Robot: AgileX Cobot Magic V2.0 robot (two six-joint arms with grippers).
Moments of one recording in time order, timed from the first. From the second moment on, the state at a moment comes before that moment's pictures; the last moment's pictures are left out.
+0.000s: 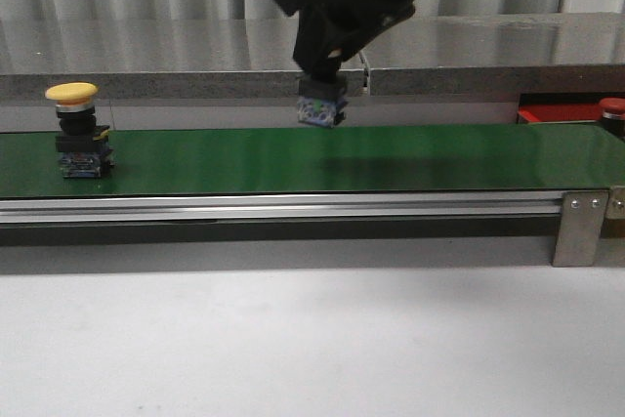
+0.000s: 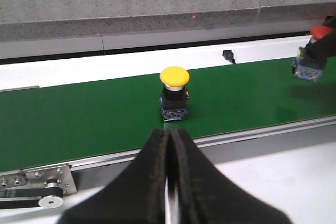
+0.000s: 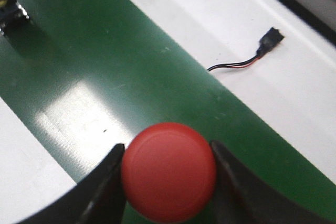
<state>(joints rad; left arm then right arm) -0.04 0.45 -0.49 -0.47 0.49 0.47 0.46 1.73 -1.42 0.21 0.54 -0.35</state>
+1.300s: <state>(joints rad) -0.04 0.45 -0.49 -0.47 0.49 0.47 -0.33 1.85 -1.32 0.27 0.31 -0.35</state>
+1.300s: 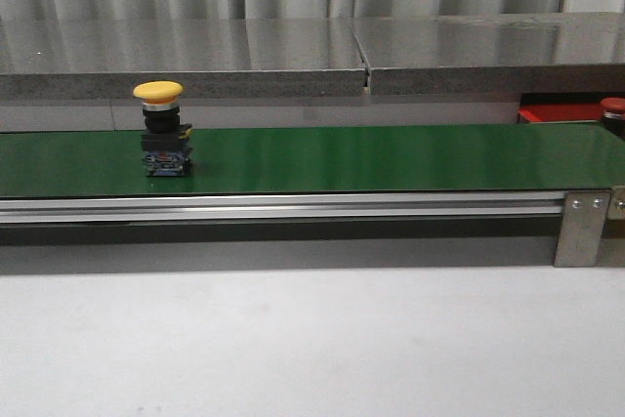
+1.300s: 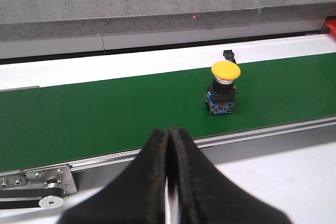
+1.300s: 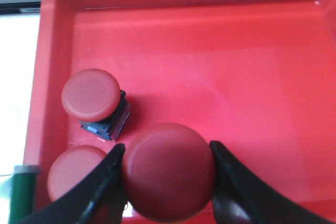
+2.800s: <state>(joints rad) -0.04 0.45 -0.49 -0.47 0.49 0.47 -0.33 1.93 -1.43 0.26 0.41 -0.35</state>
